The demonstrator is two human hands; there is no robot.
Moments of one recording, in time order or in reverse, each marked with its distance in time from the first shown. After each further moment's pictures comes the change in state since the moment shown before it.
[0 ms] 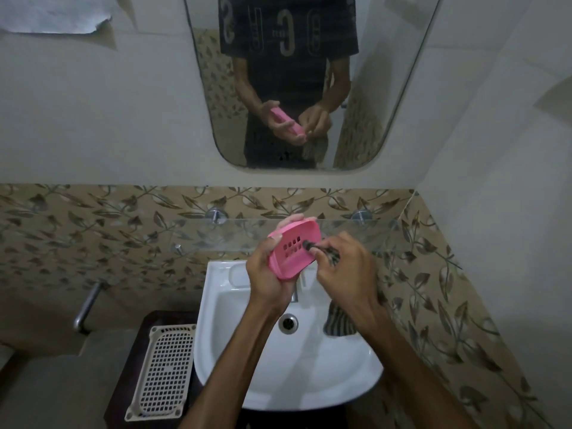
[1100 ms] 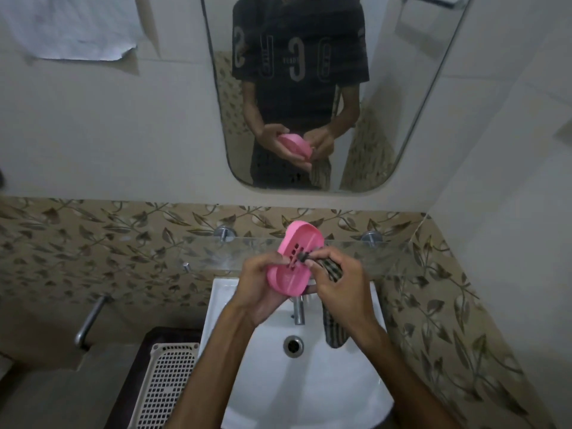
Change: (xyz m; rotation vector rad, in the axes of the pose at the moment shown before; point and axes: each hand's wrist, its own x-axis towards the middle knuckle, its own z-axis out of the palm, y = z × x) left_hand 0.019 0.037 -0.026 -0.032 -0.100 -0.298; right_hand 0.021 -0.004 0.019 0.400 -0.052 -0.039
